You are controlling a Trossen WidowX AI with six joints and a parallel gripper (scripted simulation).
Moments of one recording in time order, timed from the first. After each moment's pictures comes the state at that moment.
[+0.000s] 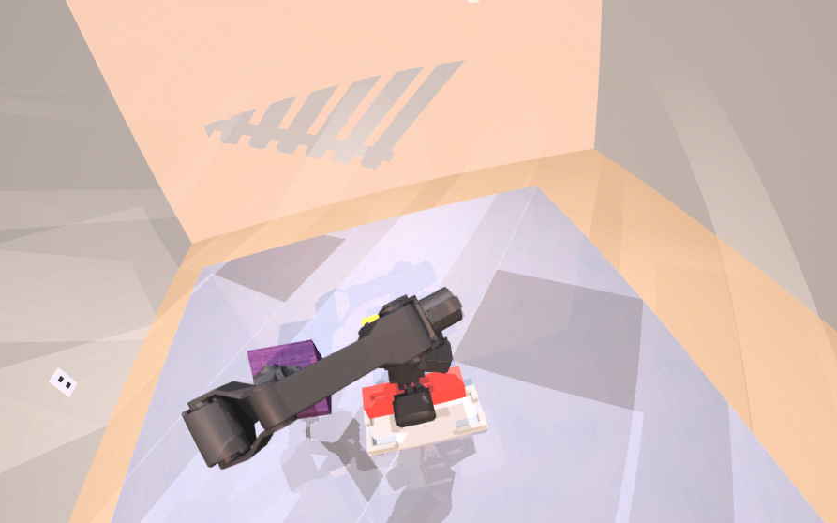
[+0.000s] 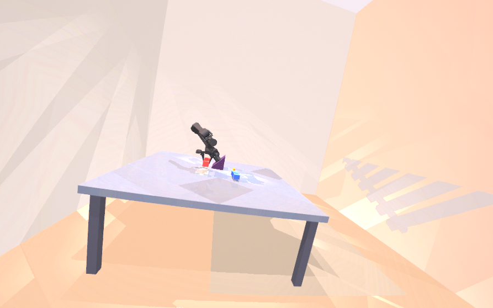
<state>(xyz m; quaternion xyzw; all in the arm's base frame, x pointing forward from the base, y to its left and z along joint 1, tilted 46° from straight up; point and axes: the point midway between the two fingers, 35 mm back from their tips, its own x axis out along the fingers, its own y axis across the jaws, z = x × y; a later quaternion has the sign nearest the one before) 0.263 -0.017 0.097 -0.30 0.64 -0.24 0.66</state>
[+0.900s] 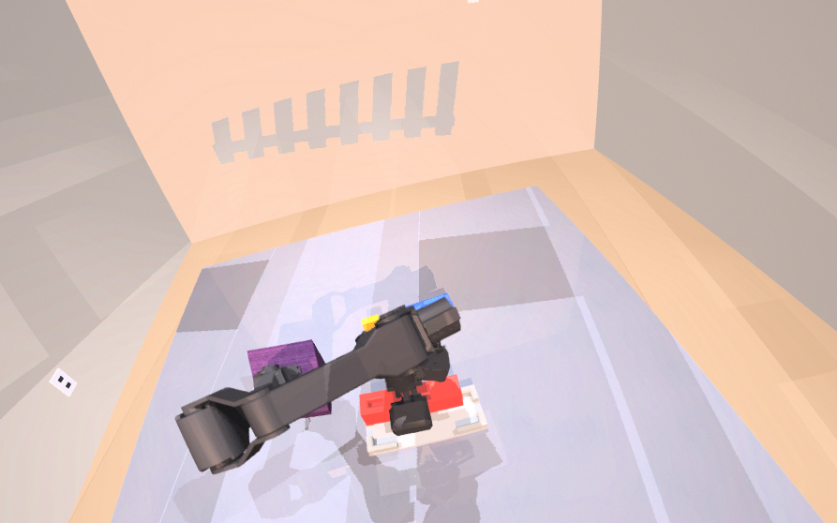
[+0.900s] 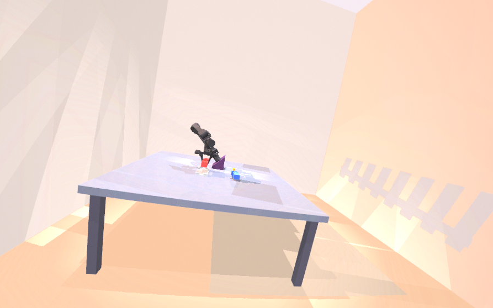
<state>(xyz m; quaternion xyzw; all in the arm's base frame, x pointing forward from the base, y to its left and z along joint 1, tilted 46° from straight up) 0.257 -0.030 0.099 -0.29 0.64 -0.25 0.66</state>
